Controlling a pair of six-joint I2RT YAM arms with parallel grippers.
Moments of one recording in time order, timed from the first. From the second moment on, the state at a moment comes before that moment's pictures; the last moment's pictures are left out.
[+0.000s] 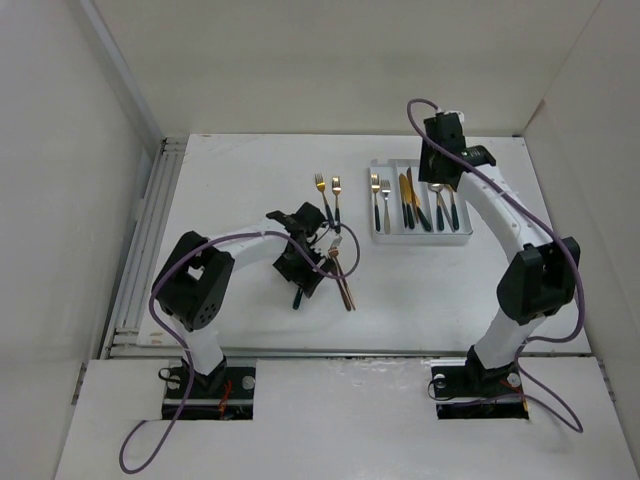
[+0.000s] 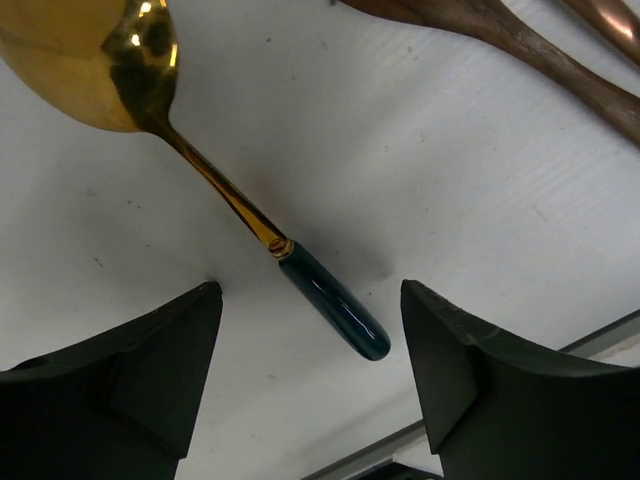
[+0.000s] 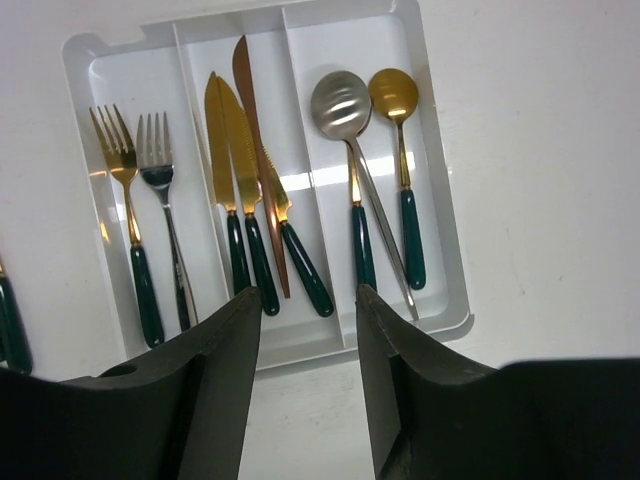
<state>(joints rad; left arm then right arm) -0.65 1.76 1.12 -0.75 0.16 0.10 0.28 1.74 1.65 -0.70 0.41 0.26</state>
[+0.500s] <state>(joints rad) -0.60 1.79 1.13 -0.74 0.18 0.07 0.29 1.66 1.57 -0.70 0.43 0.28</state>
